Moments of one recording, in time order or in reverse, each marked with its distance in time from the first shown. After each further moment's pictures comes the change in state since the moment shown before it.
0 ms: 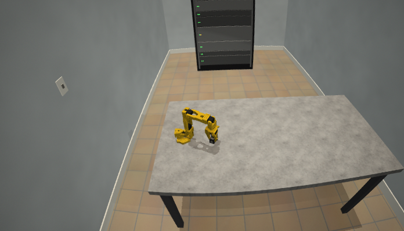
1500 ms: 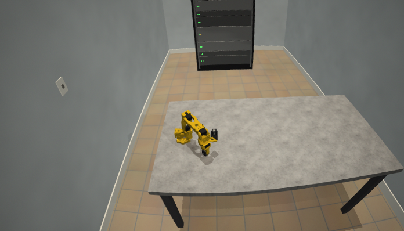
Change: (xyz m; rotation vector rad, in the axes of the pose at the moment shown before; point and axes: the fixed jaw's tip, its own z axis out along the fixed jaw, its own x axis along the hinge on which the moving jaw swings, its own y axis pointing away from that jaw) arm 0.089 0.003 0.010 0.027 -0.009 0.463
